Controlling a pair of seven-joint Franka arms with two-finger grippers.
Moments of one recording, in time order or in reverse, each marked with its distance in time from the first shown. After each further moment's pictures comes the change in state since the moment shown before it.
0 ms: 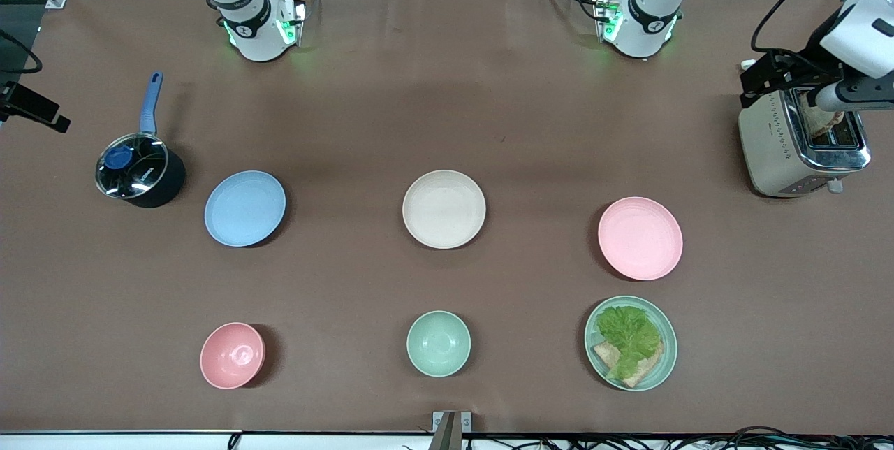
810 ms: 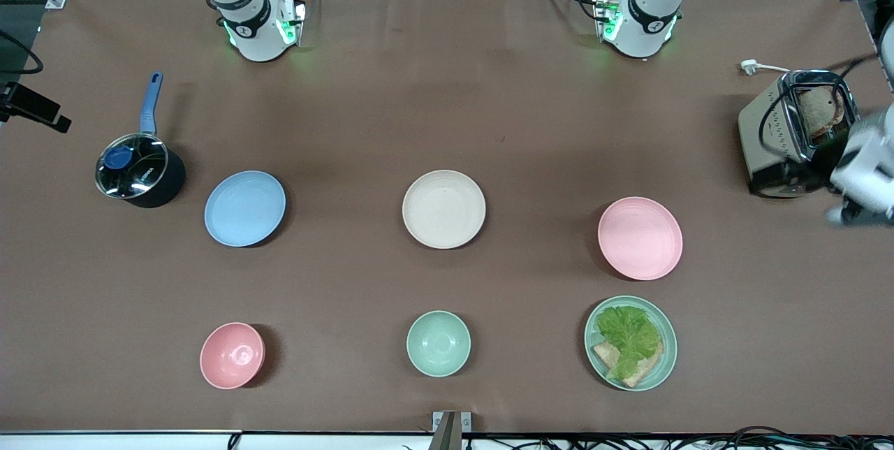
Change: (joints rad) left arm 0.156 0.314 0.005 -0.060 -0.070 0.319 0.130; right arm 0.000 0.009 0.001 -0.004 0.001 -0.003 -0.018
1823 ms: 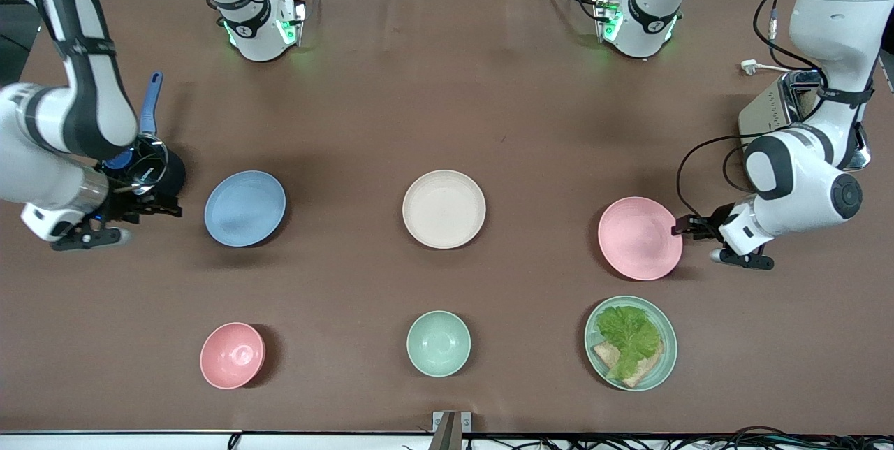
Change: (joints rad) left arm 0.060 0.279 -0.013 -0.322 -0.218 0.532 0.404; right arm -0.023 0.286 -0.004 -0.501 0.094 0.768 -0.457
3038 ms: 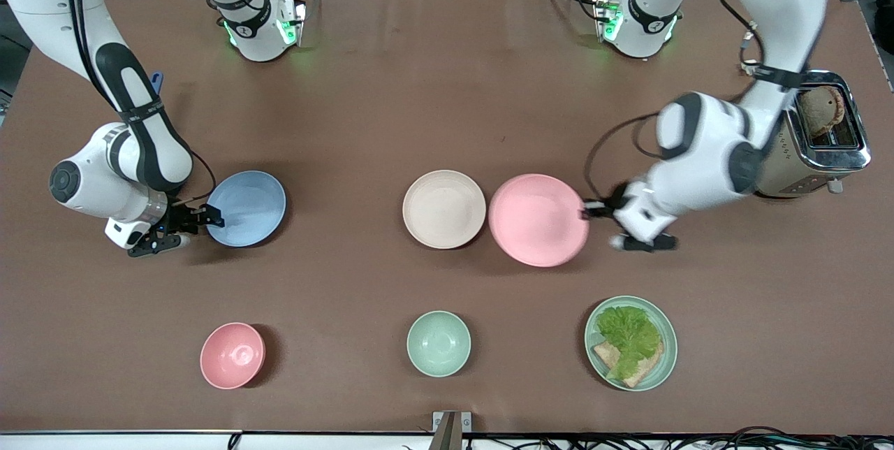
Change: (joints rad) left arm -0.093 -0.137 -0.418 0.043 0.020 -0.082 -0.766; right arm -0.012 0.180 0.000 -0.106 0.162 0.259 -0.184
